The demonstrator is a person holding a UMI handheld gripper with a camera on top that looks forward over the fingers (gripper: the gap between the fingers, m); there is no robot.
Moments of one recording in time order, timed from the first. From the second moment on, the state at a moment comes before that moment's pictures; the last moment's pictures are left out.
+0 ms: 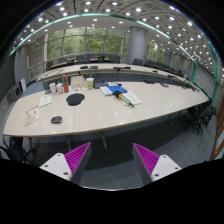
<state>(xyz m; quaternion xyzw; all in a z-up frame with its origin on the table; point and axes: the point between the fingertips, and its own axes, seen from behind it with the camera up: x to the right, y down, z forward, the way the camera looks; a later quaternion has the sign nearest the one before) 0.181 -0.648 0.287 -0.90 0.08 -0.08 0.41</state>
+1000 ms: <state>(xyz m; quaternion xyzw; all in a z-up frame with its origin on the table) -0.137 -0.285 0.007 -0.92 -0.06 -0.01 0.38</state>
